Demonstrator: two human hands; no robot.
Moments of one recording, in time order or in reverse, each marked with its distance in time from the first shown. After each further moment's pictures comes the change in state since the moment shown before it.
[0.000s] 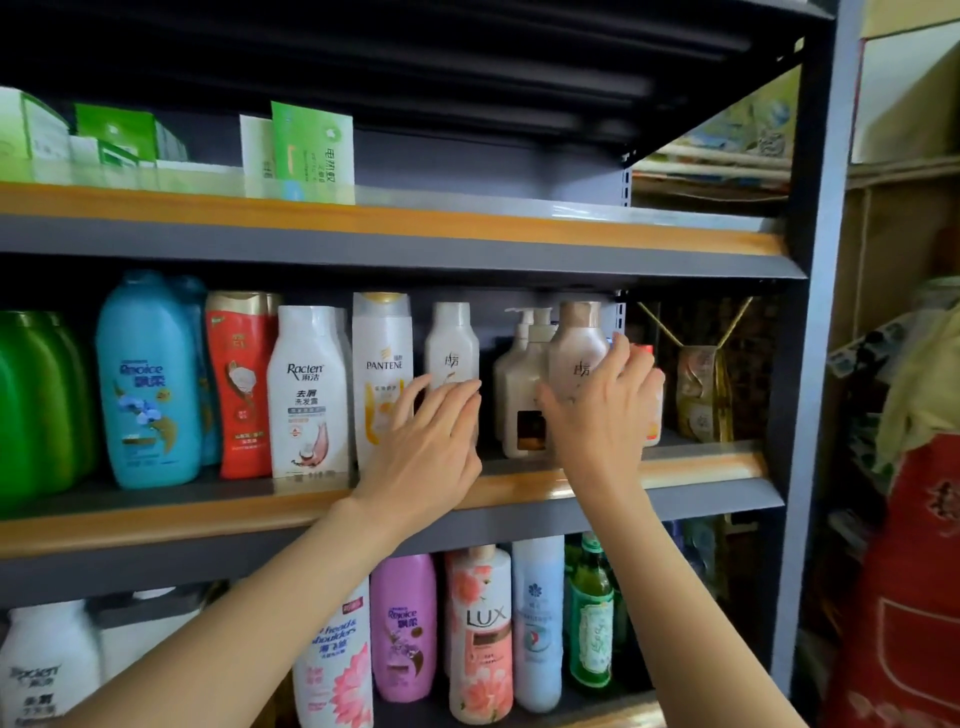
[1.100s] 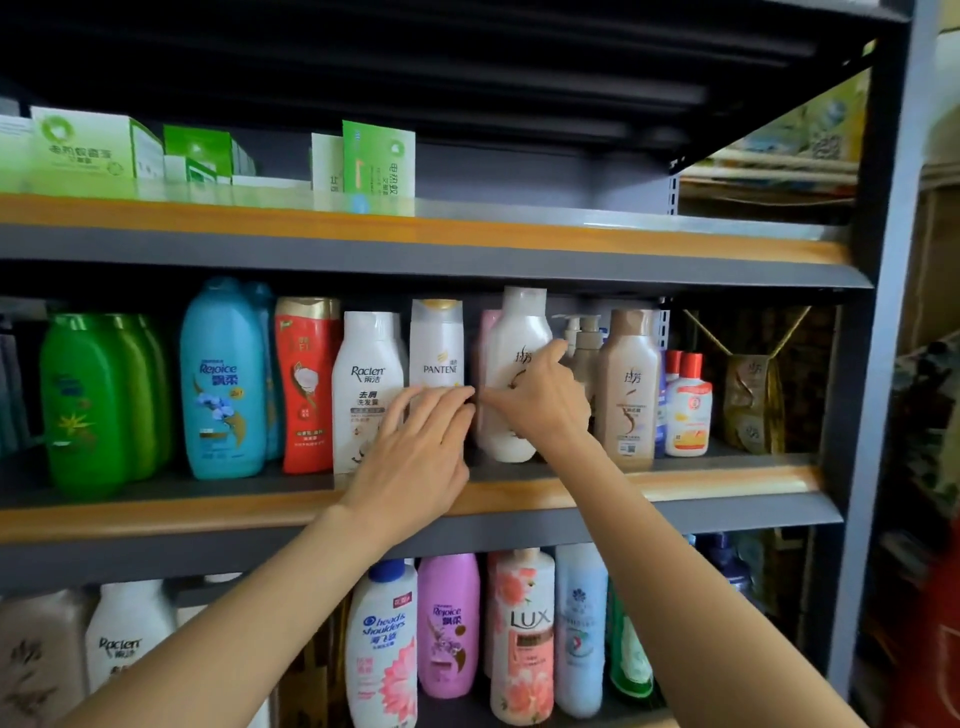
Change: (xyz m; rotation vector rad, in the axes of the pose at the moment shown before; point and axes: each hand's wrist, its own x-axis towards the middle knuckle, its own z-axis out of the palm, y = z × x) left_hand -0.028 -0.041 -0.015 0.012 -0.029 -0.028; right_hand 0.007 -0.077 0.021 0.299 -0.597 0.057
